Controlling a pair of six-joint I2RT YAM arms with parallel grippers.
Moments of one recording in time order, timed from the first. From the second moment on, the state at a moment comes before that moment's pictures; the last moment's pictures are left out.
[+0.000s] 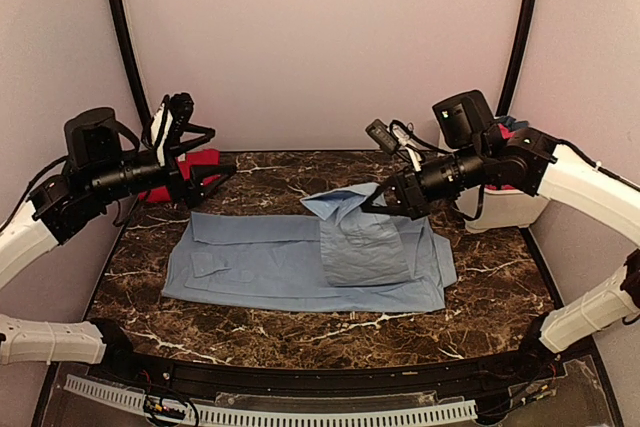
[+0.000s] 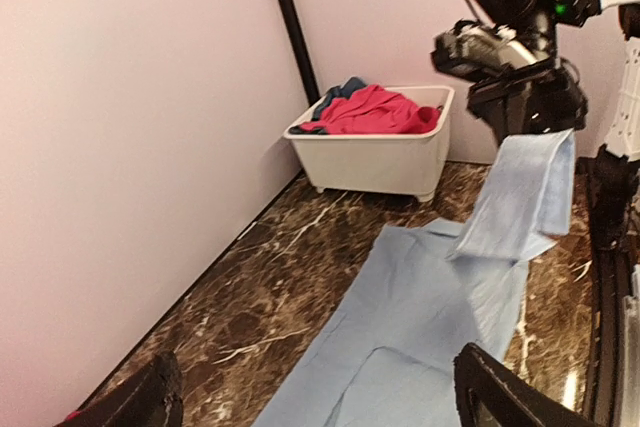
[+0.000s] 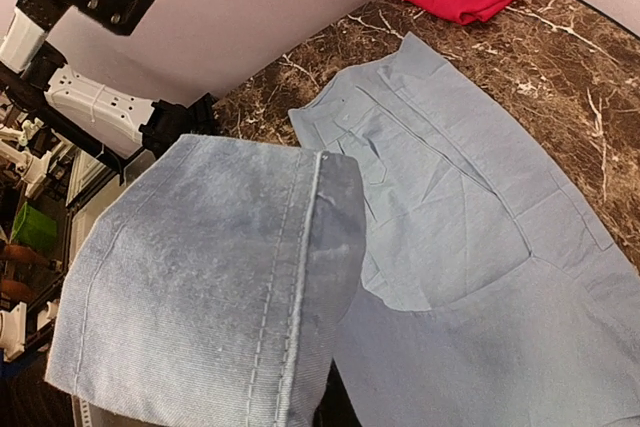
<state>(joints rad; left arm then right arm) -0.59 0.93 0.99 -0.22 0.33 0.28 0.81 1.31 1.31 -0.64 -0.58 0.11</state>
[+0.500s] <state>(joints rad) -1.14 1.27 1.23 -0.33 0.01 0.44 0.83 1.36 1.31 -0.60 -0.61 0.12</state>
